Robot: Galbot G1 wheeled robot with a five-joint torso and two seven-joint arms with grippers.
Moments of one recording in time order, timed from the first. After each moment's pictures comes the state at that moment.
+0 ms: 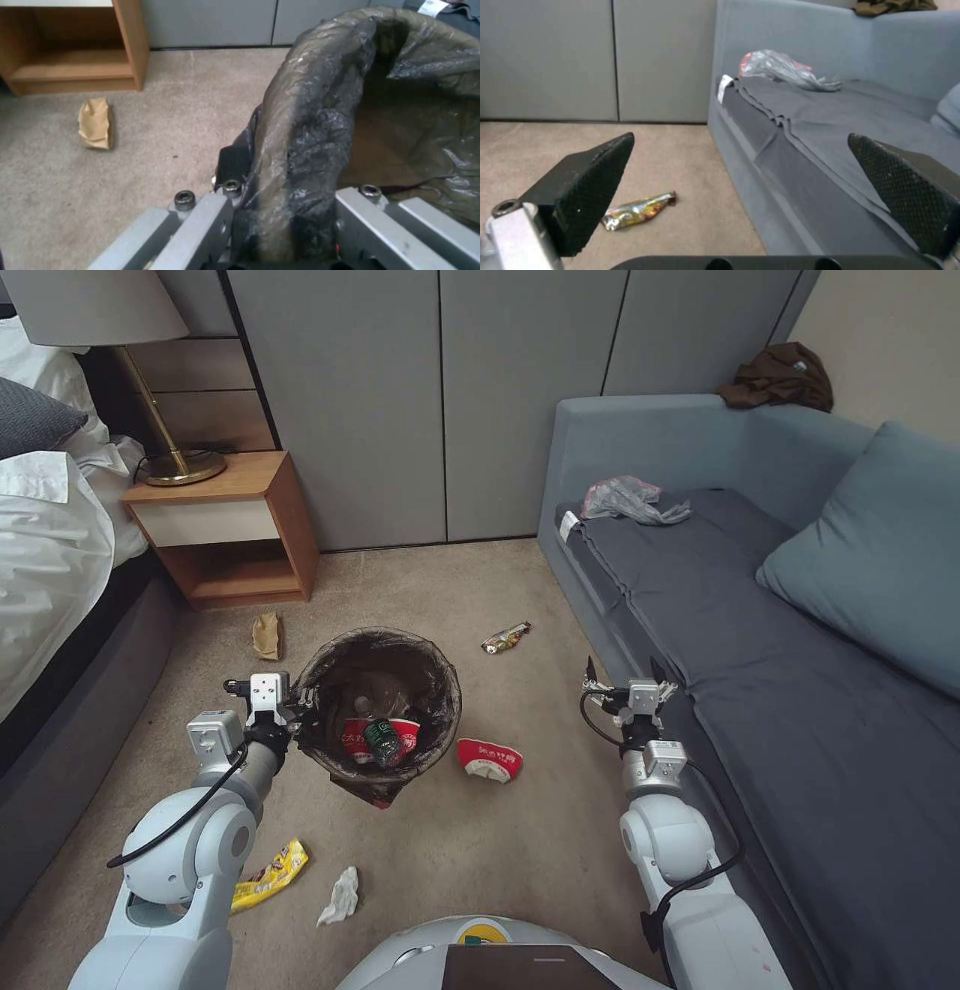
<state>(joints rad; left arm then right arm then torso) 1.47 -1.34 -0.73 -2.30 -0.41 0.68 -0.02 -1.39 1.42 0.51 1.94 0.02 0.01 0.18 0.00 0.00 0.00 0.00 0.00</state>
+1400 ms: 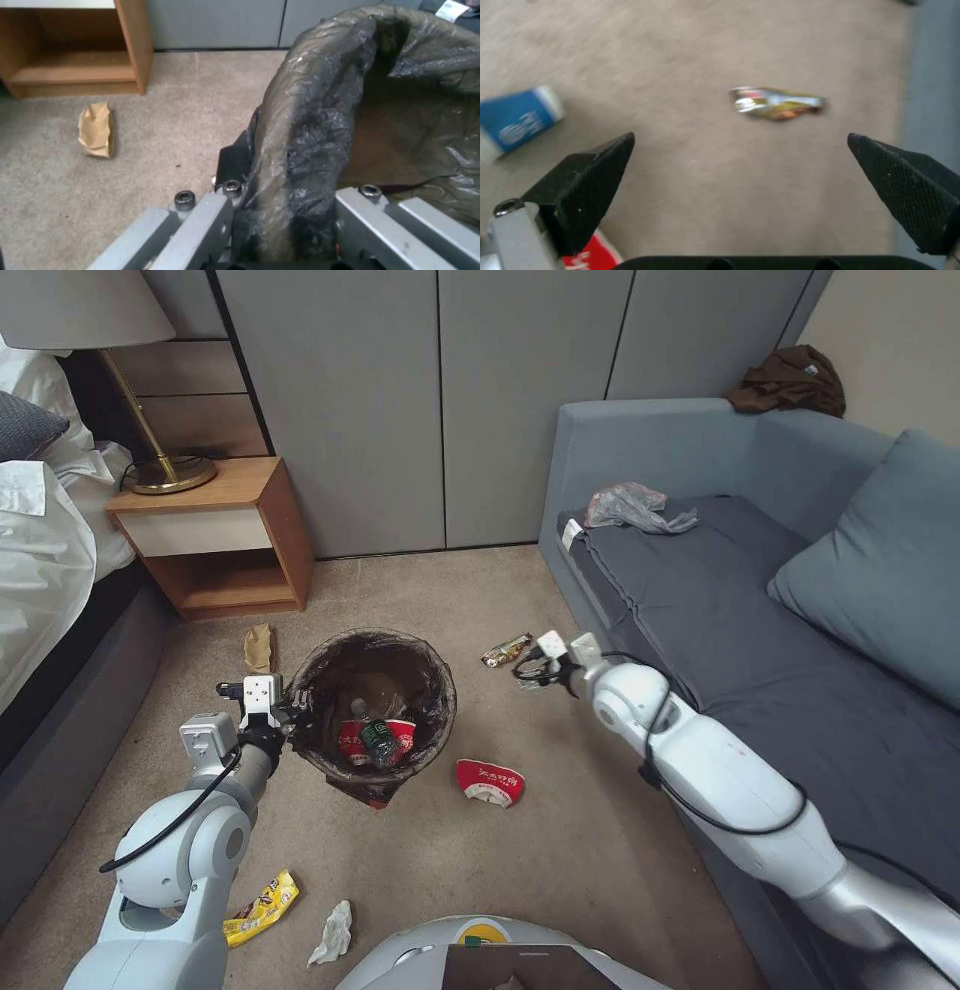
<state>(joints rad) 1.47 -1.35 -0.75 -2.31 -0.41 0.68 -0.02 -0.67 0.96 -0.13 1.70 0.54 -0.75 0.05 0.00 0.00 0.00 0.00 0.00</state>
